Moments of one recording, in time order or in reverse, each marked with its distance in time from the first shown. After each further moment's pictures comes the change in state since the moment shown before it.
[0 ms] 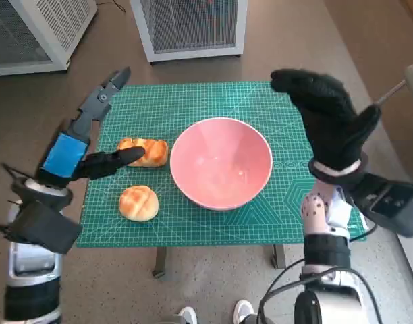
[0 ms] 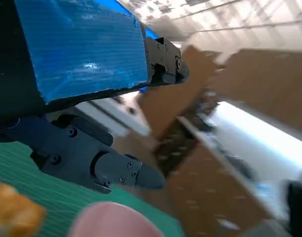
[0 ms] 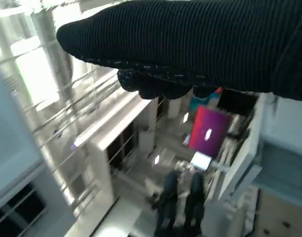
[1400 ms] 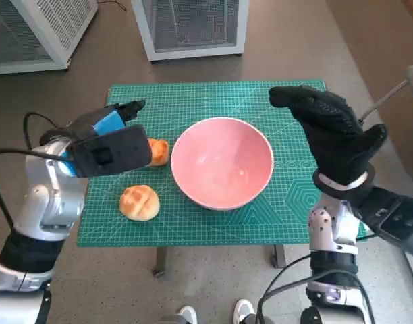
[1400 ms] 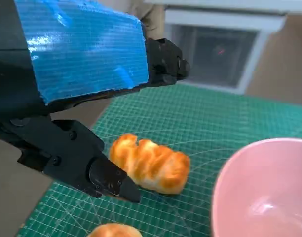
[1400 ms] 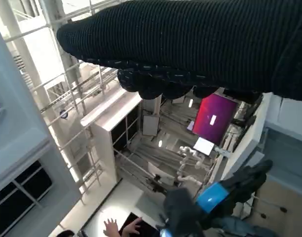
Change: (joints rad) left arm -0.377 0.134 -0.495 0.298 0.457 0.635 -0.321; right arm 0.091 -0.032 0.059 -0.163 -0.002 0.060 -0.046
